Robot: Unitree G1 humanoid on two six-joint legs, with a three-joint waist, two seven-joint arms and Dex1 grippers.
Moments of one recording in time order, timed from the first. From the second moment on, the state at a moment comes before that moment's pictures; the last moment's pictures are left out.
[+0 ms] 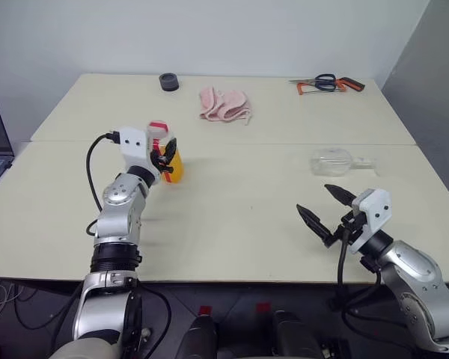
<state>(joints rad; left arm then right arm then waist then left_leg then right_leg) -0.60 0.37 0.17 0.34 -0.19 0.15 -0.35 0.07 -0.46 -0.09 -0.56 0.37 0.36 0.50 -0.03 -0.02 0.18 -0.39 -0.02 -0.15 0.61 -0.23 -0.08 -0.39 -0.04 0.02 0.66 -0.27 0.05</state>
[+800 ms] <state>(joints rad) -0.68 0.26 -0.16 0.18 -0.29 0.29 -0.90 -0.35 -0.45 0.01 -0.64 0.53 0.75 0.40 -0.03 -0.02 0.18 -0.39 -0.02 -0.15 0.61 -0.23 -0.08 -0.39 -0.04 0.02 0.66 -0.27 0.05</state>
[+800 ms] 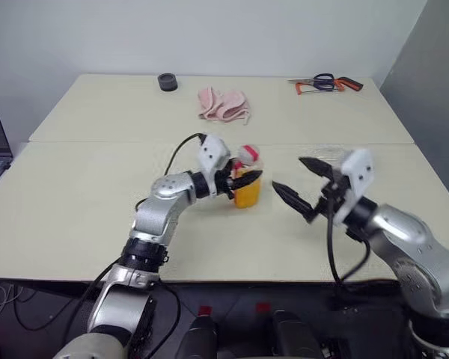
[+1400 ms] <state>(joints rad) -0.70 0.26 -0.17 0.29 -0.27 0.20 -1.04 -0.48 -0.44 0.03 -0.55 0.57 0.87 0.40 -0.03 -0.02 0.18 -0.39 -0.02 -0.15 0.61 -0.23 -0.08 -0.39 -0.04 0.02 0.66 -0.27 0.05</state>
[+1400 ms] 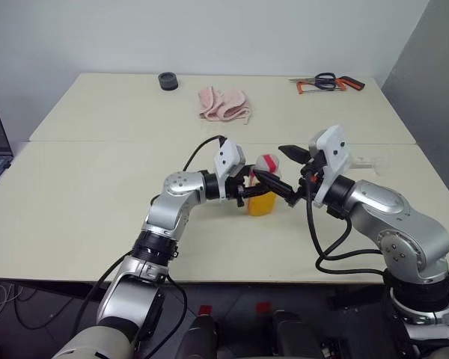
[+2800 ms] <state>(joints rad) -0.68 0.28 -0.16 0.28 -0.27 0.15 -1.10 -0.71 -0.58 0.15 -0.18 0.48 0.68 0.94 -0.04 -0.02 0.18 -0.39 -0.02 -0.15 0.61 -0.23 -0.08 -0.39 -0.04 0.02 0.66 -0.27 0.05</state>
